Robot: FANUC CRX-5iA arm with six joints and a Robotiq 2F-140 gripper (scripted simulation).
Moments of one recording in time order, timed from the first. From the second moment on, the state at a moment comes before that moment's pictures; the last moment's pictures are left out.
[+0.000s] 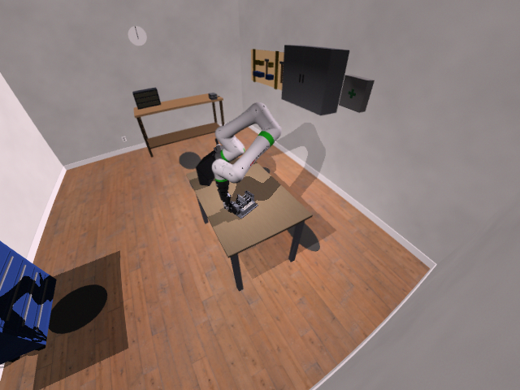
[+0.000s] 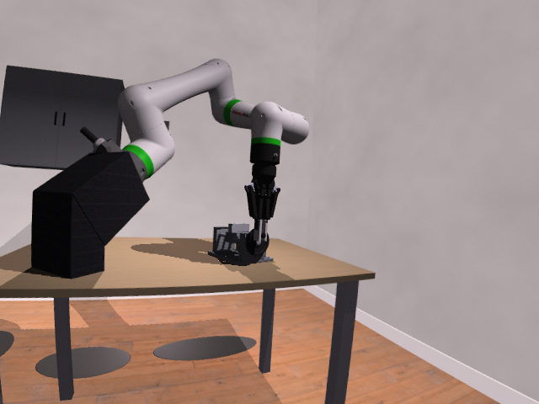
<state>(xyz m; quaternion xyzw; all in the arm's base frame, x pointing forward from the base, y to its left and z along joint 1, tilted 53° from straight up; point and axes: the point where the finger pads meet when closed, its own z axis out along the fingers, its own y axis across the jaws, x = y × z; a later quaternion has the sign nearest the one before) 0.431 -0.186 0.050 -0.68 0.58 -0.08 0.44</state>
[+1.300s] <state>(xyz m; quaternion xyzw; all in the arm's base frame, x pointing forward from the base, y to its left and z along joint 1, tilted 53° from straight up) 0.431 -0.184 0.046 -0.68 0.58 -0.08 0.44</state>
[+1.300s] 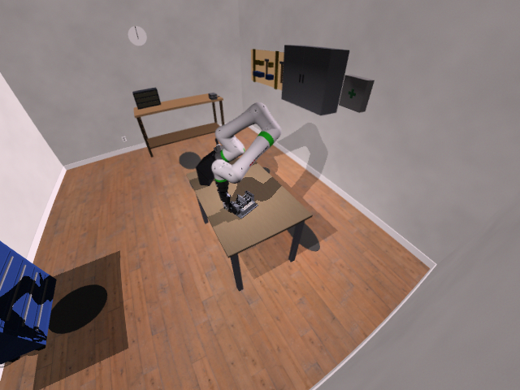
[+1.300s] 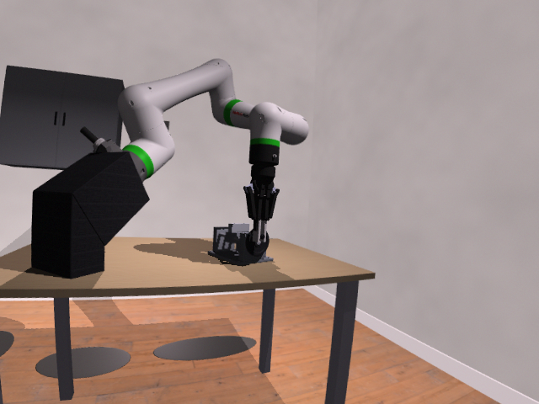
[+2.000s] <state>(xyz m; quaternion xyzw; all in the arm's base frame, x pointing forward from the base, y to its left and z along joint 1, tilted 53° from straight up) 0.430 -0.181 0.041 -0.68 0.58 -0.08 0.44</state>
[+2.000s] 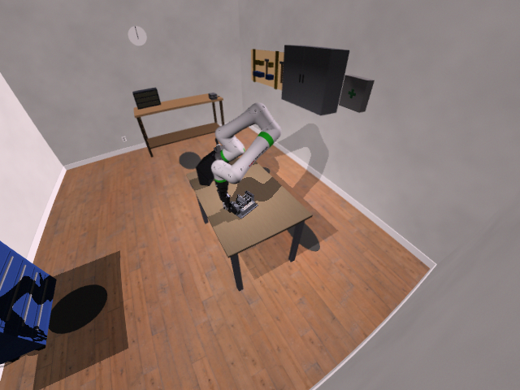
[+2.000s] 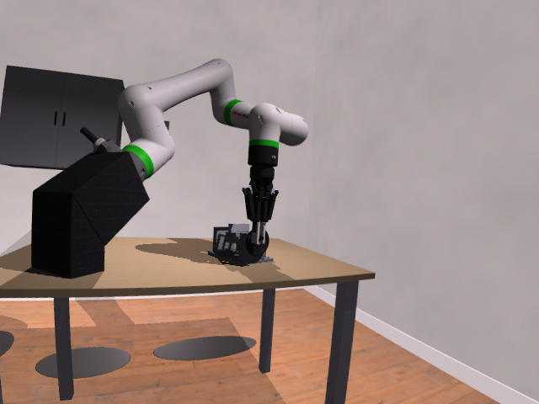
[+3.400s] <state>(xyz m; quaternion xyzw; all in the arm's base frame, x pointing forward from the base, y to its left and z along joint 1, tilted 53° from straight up) 0.438 -0.170 0.024 -0.68 0.58 -0.08 0.44</state>
